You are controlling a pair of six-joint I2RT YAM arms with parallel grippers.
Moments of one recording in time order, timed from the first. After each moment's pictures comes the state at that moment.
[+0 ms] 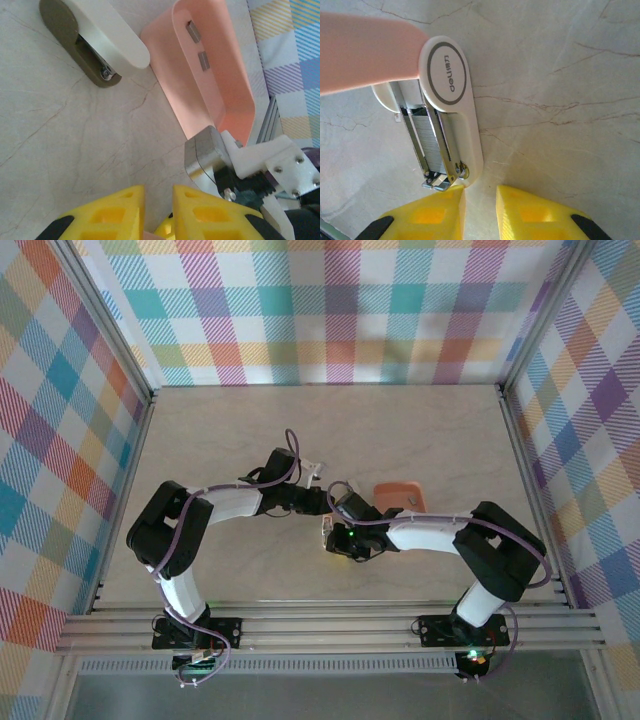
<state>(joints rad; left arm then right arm) -0.54 1.78 0.94 0.01 0.74 -0.43 0.88 1.63 0.77 -0.20 -0.20 1.03</state>
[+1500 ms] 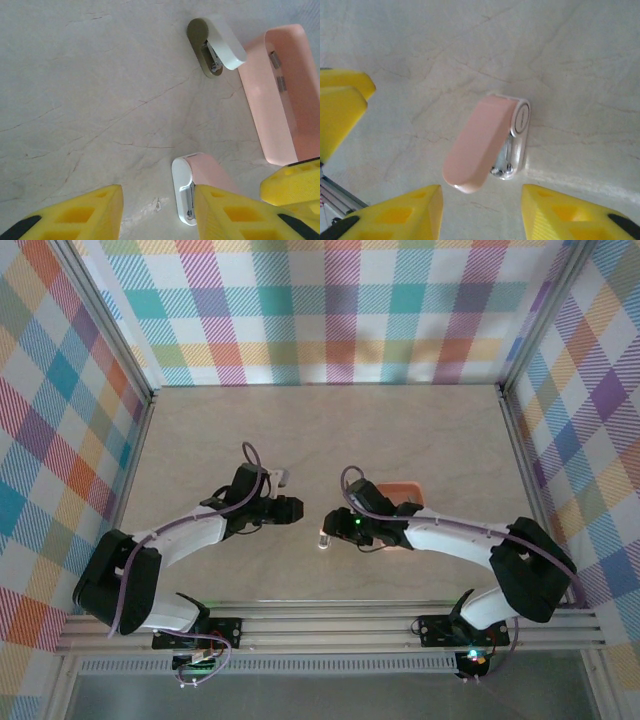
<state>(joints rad) -0.48 1.38 0.68 -0.11 0.37 -0.47 0.85 1.47 0.80 -0.22 -0.17 1.03</state>
